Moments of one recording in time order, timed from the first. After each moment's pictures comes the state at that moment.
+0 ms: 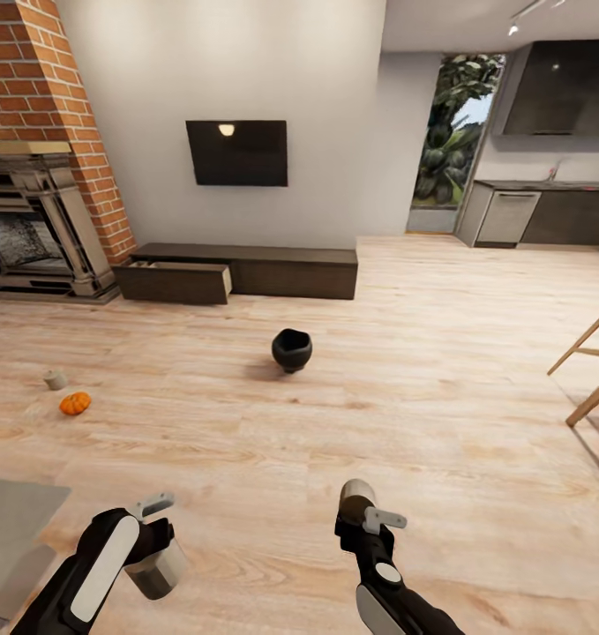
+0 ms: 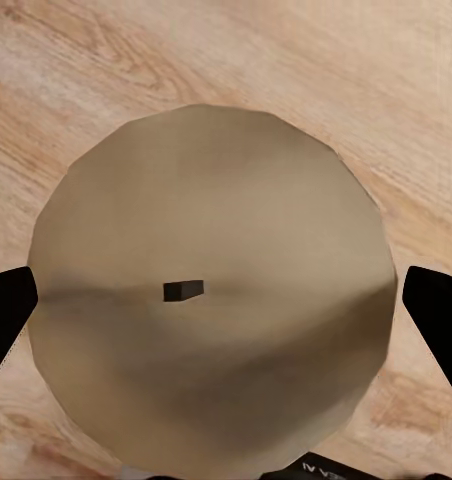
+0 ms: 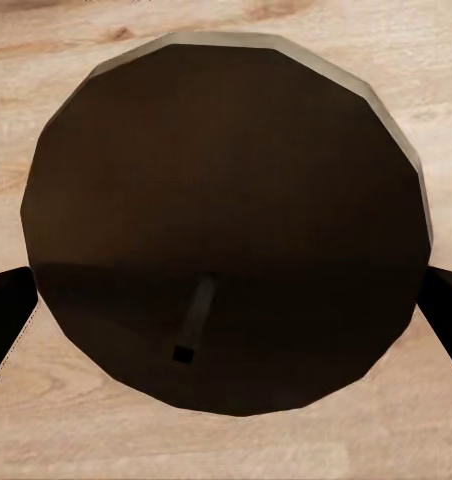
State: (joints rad) left arm -0.32 0.15 -0.05 -1.18 0.71 0.86 0.57; right arm -0.42 0.01 0.70 -0.73 -0.73 -0.10 -0.50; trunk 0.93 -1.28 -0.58
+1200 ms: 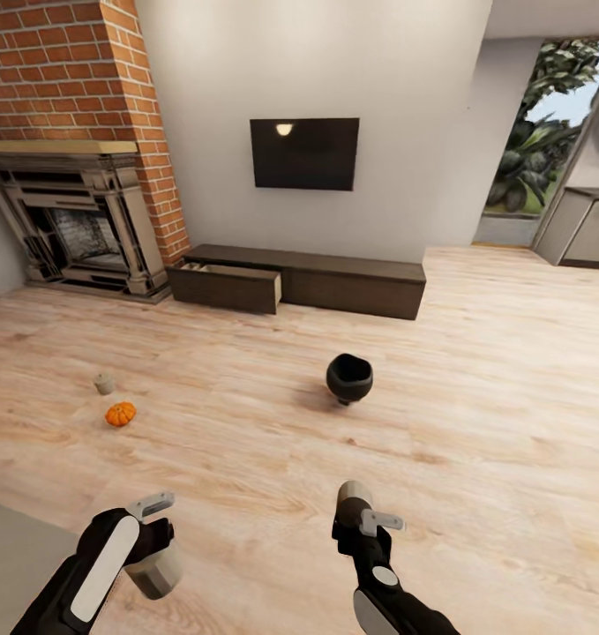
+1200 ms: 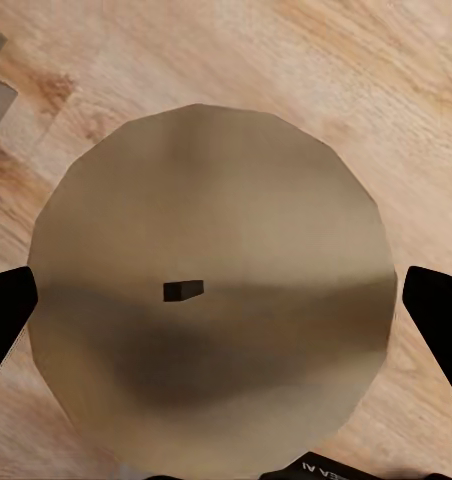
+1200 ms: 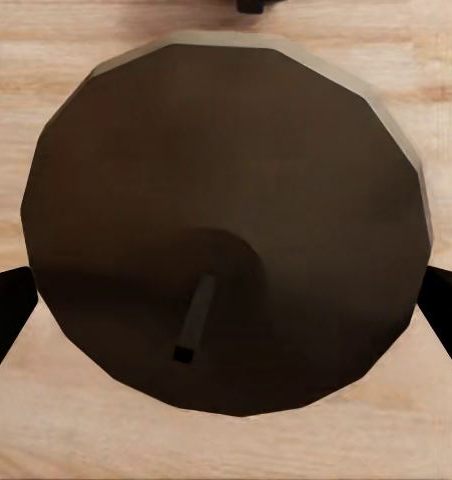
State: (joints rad) left arm -0.32 0.15 -0.05 -1.18 0.71 0.86 0.57; right arm -0.42 0.01 0.74 -0.73 -0.73 -0.10 -0.51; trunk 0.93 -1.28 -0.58
